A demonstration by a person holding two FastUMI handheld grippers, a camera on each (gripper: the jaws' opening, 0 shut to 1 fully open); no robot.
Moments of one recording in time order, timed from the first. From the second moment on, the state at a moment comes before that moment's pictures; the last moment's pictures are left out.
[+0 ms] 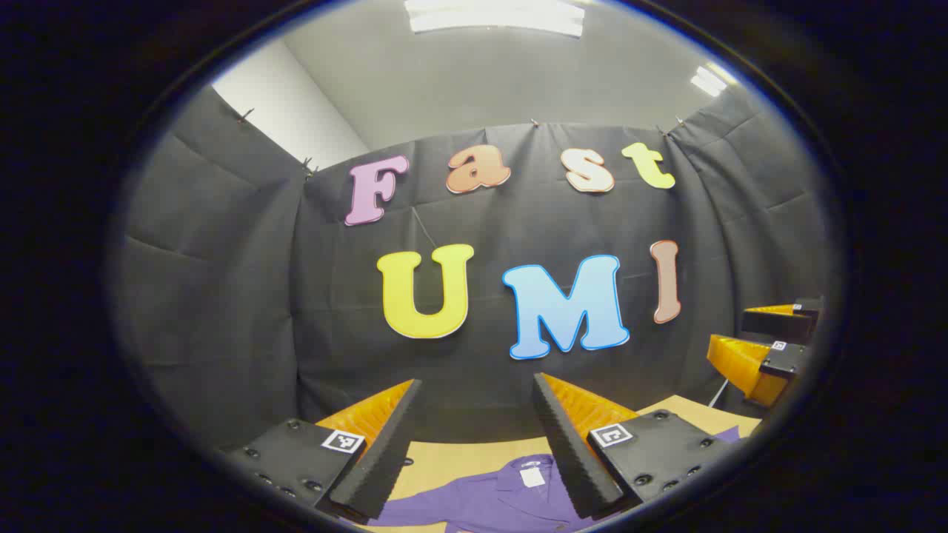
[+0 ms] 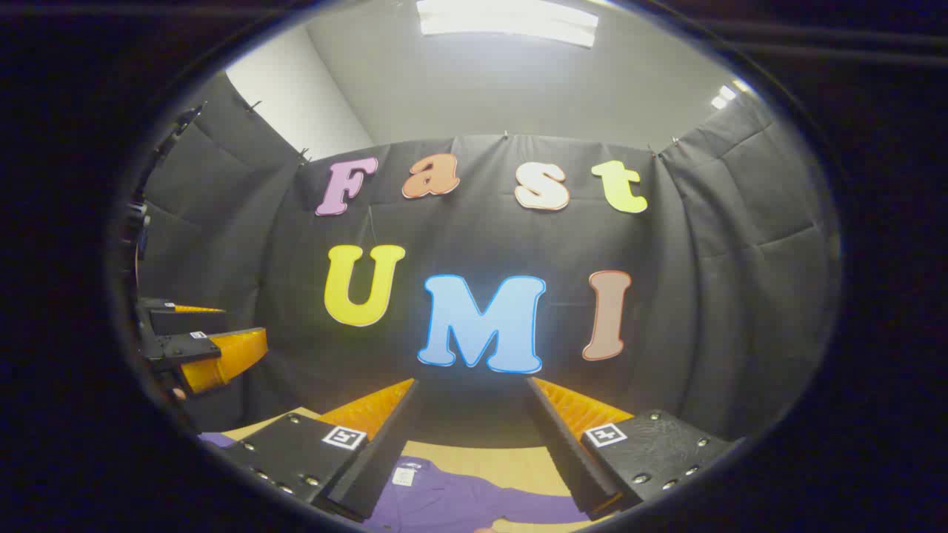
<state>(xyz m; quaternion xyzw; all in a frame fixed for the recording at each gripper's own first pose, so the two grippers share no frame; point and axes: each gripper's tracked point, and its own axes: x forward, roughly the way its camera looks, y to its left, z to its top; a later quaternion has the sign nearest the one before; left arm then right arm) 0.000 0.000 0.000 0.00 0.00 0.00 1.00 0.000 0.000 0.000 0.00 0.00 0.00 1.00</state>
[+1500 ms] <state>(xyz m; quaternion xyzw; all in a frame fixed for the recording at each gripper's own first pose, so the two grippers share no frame) 0.010 -0.005 -0.057 -0.01 0.07 0.00 1.00 0.016 -0.089 -0.105 -0.02 0.12 -0.07 0.99</state>
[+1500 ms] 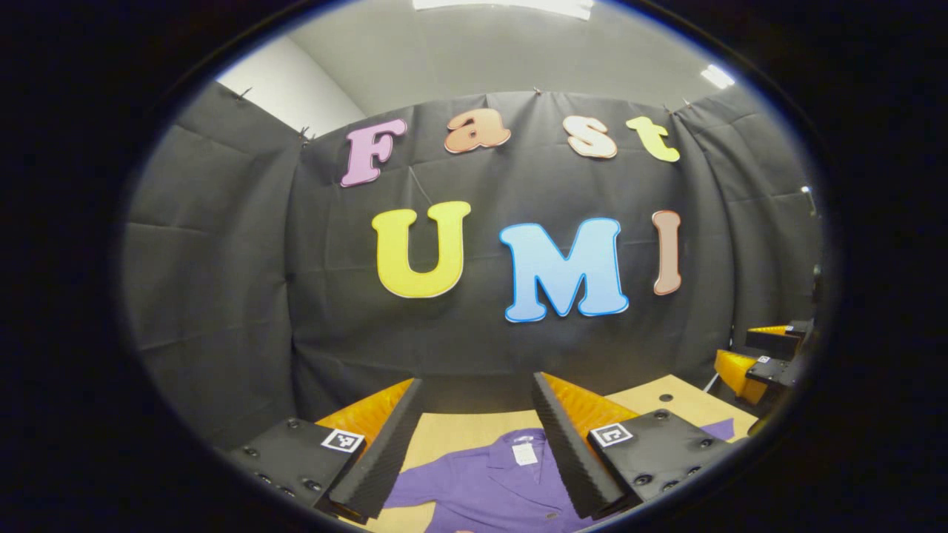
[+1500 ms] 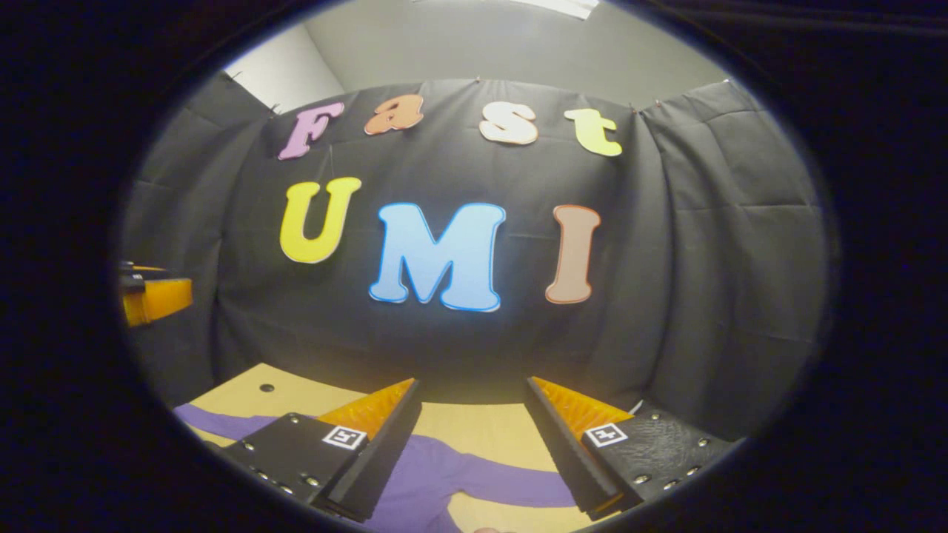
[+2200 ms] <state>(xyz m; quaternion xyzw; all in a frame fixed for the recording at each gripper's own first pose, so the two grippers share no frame) 0.012 0.000 -0.121 -0.01 0.13 0.00 0.99 -0.049 -0.281 -0.342 0.08 0.36 -0.26 0.89</state>
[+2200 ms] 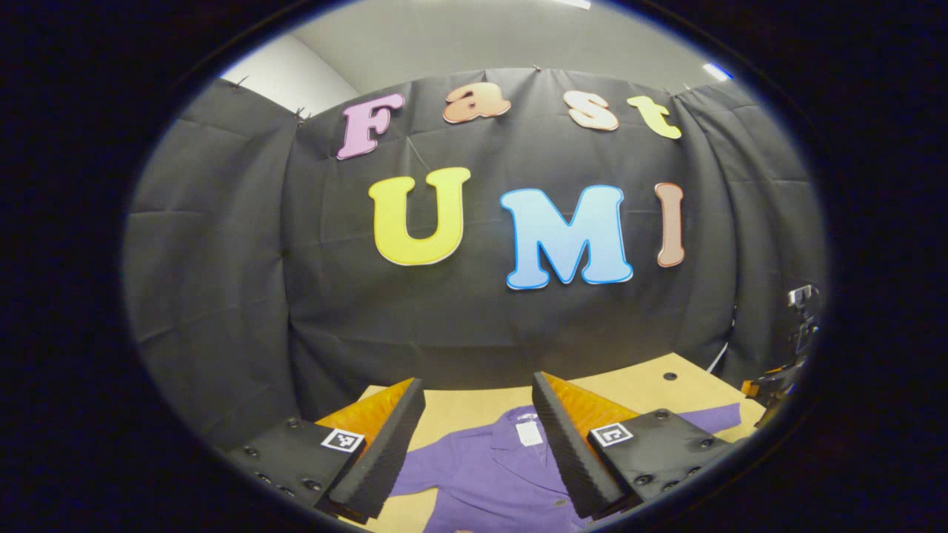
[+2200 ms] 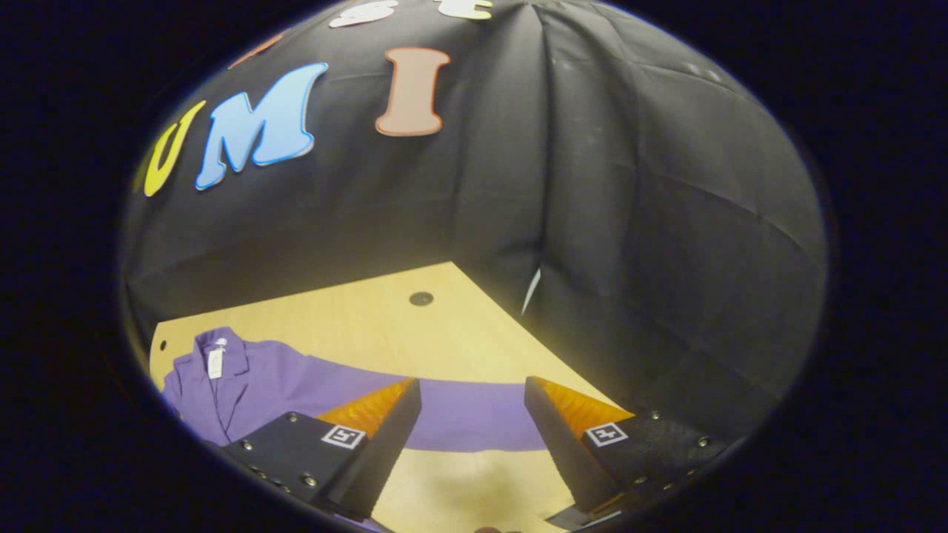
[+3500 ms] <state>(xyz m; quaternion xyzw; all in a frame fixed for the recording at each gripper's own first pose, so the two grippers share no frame) 0.004 0.011 -0.160 -0.02 0.18 0.04 0.98 -0.089 -0.304 -0.512 0.17 0.51 -0.30 0.79</state>
